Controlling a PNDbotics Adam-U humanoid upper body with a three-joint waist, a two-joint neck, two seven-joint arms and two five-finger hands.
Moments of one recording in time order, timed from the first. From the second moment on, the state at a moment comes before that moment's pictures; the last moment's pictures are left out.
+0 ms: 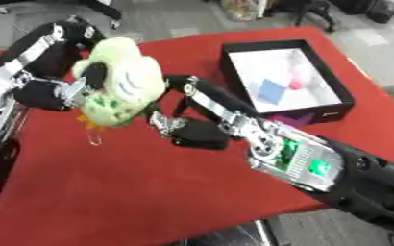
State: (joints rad) left arm -0.83 0.30 -0.34 -1.41 0.27 -0.46 -0.66; right arm -0.60 -0.56 0.74 -1.98 0.03 0.42 -0.22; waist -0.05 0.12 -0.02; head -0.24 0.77
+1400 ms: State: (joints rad) left arm -0.82 0.32 -0.28 -1.44 0.30 -0.44 -0.68; right arm -0.54 -0.56 0.70 -1.98 0.24 0.48 -0.40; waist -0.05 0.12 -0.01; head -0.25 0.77
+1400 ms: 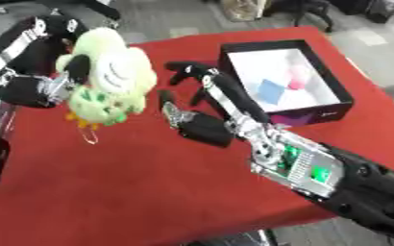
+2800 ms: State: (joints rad) left arm -0.82 0.31 -0.22 -1.25 0.21 -0.39 -0.73; right arm -0.64 -0.51 0.60 -1.98 1.24 0.17 0.01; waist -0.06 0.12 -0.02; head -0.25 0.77
